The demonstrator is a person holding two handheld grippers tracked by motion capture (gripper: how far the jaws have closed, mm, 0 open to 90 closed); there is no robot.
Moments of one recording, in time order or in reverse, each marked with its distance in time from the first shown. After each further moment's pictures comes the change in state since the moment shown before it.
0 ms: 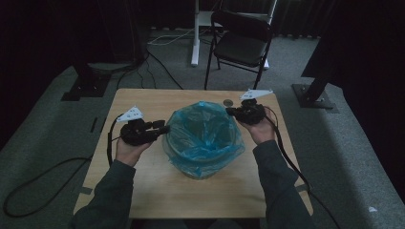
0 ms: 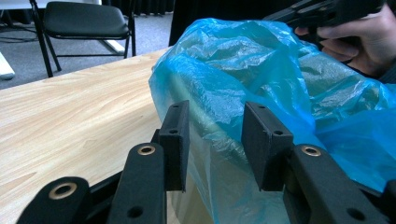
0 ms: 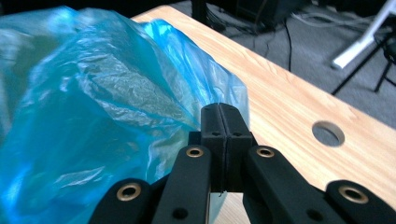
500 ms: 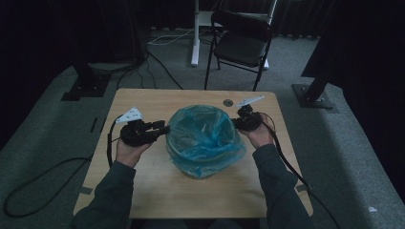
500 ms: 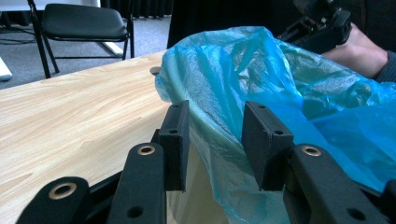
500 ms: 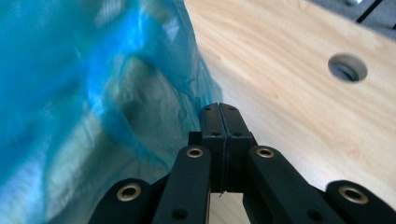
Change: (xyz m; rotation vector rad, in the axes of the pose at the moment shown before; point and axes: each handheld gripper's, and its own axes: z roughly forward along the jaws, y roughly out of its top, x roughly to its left) left arm 0.000 -0.003 -0.001 -0.014 -0.007 -0.008; right arm -0.008 -0.028 0.026 0.211 -0.004 0.062
